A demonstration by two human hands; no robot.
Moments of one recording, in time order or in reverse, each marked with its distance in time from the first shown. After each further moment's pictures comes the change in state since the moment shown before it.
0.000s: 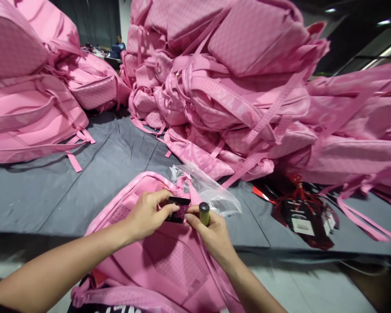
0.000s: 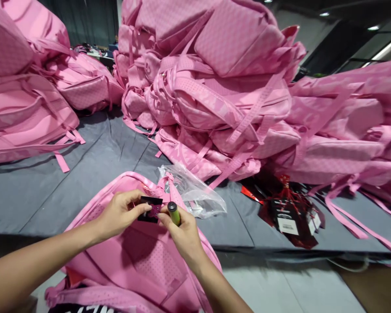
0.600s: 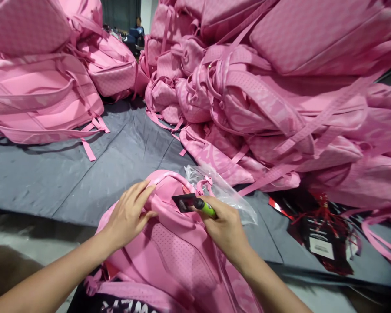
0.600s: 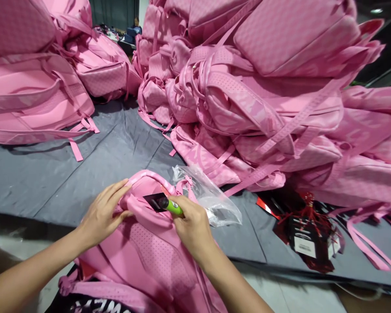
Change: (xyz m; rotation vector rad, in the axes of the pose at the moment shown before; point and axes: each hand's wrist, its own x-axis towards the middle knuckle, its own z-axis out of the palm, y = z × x) left_hand -0.062 -0.067 -0.062 0.813 0.278 0.196; right_hand 0.042 -0.015 0.015 -0.640 -0.107 -0.516
